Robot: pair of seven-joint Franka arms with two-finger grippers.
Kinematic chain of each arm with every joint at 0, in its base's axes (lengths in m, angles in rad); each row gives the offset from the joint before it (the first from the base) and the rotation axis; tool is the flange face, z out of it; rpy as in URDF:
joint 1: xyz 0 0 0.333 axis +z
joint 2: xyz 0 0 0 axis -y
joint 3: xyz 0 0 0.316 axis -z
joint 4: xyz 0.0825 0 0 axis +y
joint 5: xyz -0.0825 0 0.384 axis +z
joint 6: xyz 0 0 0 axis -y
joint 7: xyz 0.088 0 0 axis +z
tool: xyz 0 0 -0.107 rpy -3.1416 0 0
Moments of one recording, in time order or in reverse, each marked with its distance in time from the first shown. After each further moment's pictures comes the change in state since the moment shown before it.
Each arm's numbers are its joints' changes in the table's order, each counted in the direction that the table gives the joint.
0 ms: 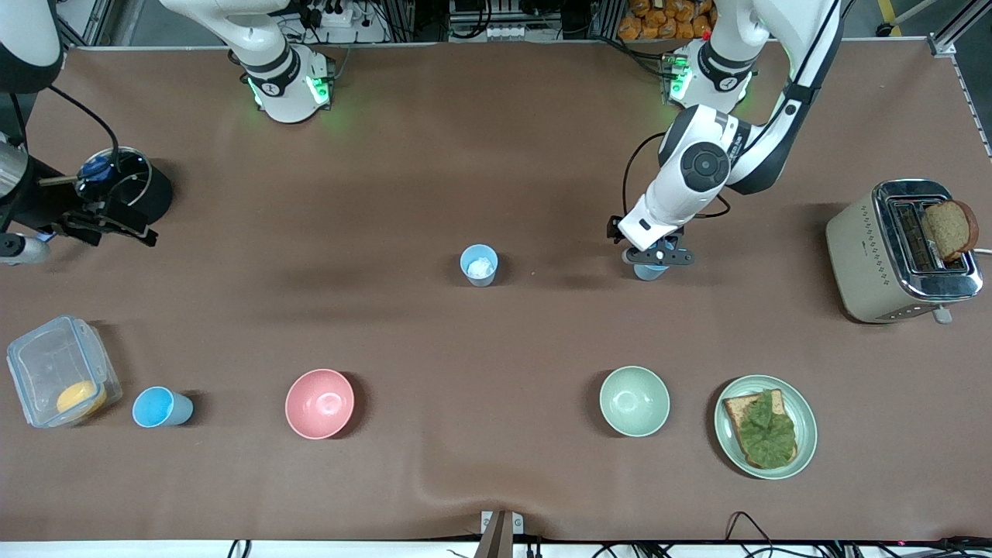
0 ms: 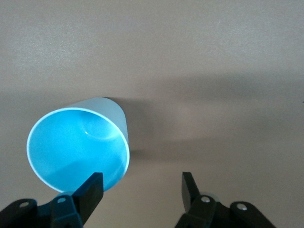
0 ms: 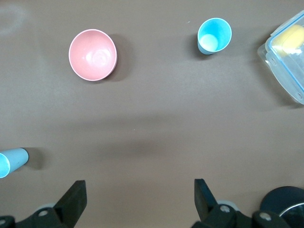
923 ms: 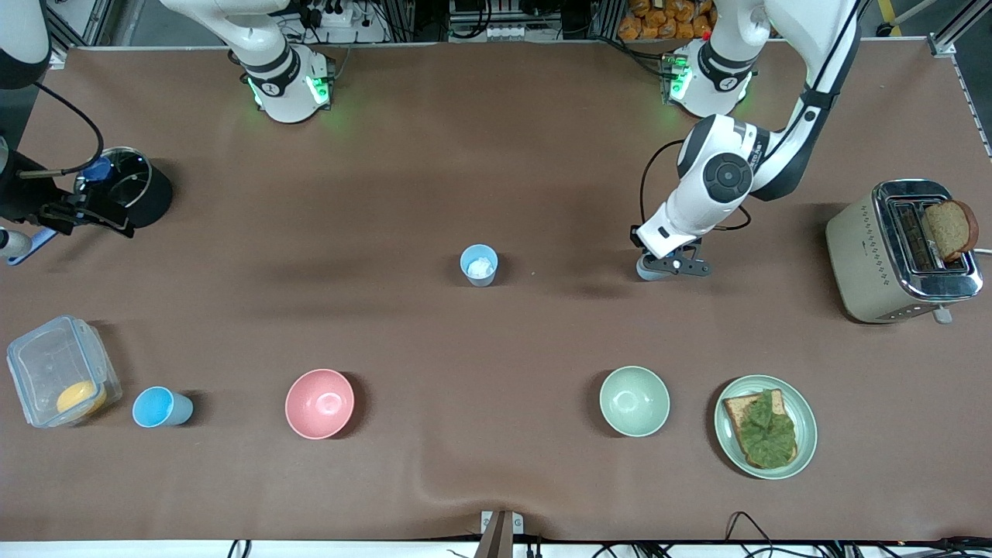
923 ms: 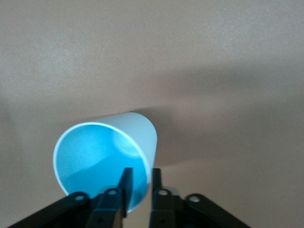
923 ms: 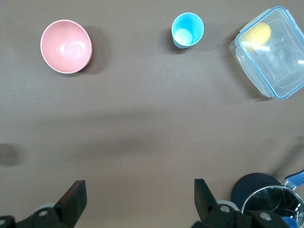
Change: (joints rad) left arm 0.033 -0.009 -0.038 0.001 0.026 0.007 -0.132; right arm -0.014 0.000 -0.001 -0.024 -0.092 -0.054 0.002
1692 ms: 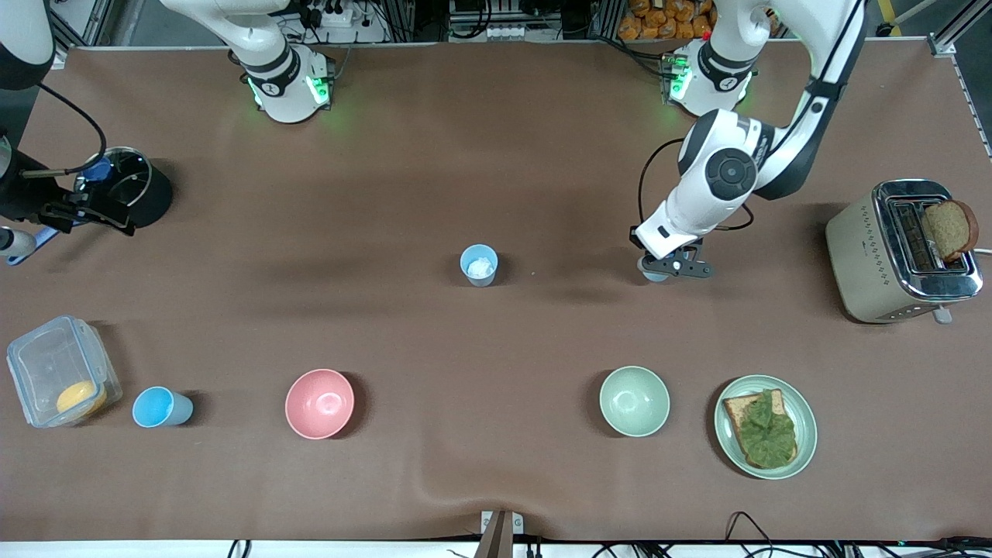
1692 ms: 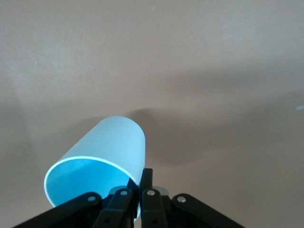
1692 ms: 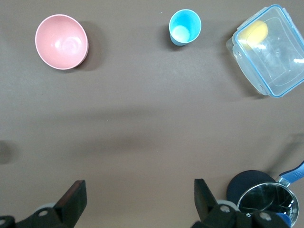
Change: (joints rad) left arm -0.009 0.044 0.002 -0.122 -0.027 -0.161 0.003; right arm 0.000 -0.001 -0.004 -0.001 -0.019 -0.012 0.000
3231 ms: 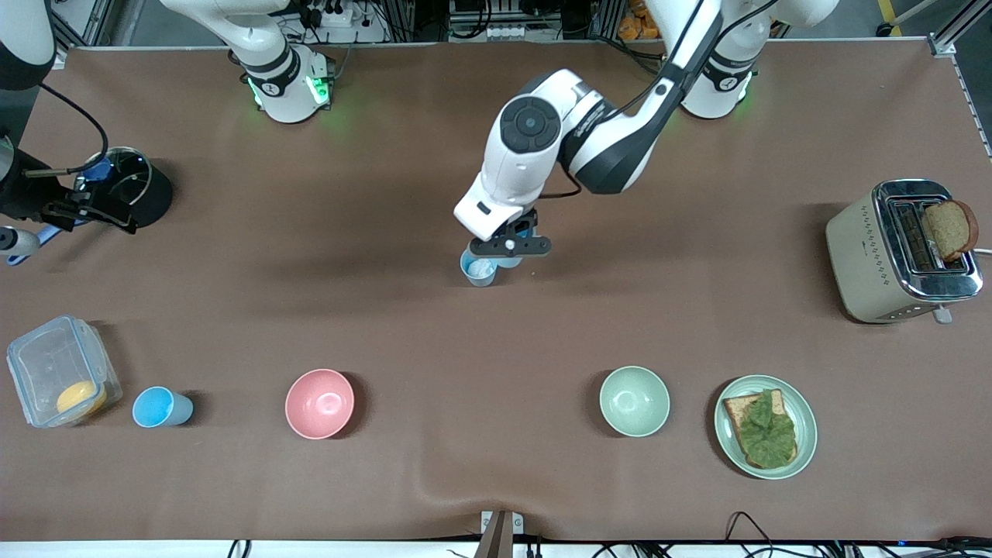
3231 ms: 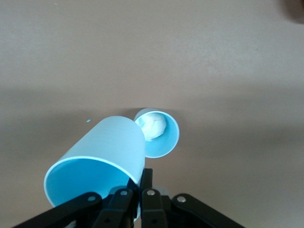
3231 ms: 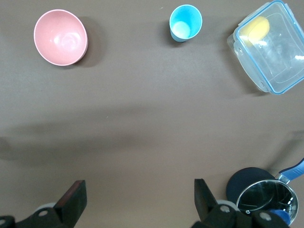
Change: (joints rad) left arm -0.599 -0.375 -0.231 -0.761 -0.130 -0.247 0.547; right arm 0.000 -0.001 -0.001 0.000 -0.001 -0.014 0.001
